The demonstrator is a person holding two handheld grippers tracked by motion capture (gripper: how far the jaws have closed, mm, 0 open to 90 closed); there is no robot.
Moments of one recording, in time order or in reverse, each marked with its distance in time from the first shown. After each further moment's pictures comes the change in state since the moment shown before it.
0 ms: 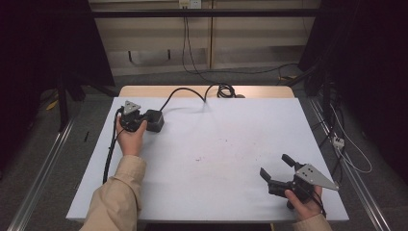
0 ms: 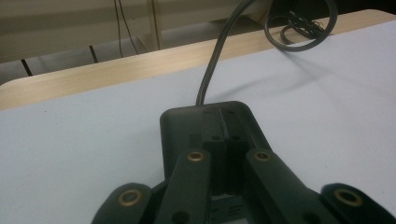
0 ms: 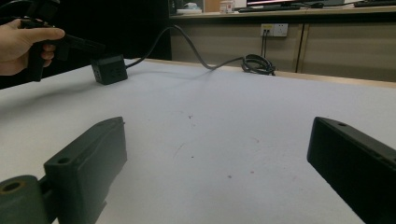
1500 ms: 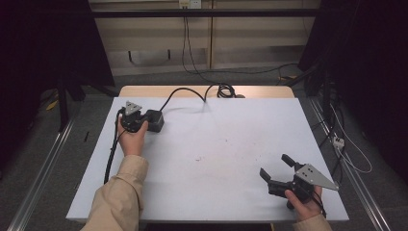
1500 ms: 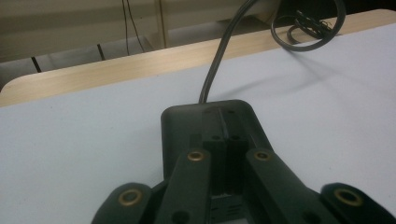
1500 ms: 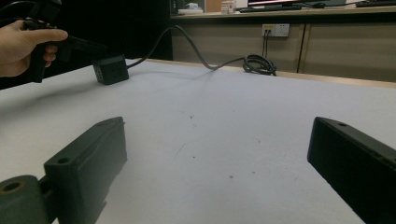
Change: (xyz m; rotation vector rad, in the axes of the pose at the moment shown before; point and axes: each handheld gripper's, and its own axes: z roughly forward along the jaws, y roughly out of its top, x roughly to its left) left arm -0.004 -0.002 0.000 -0.002 0.029 -0.014; right arm 0.000 0.000 0.000 0.000 0.006 -0.001
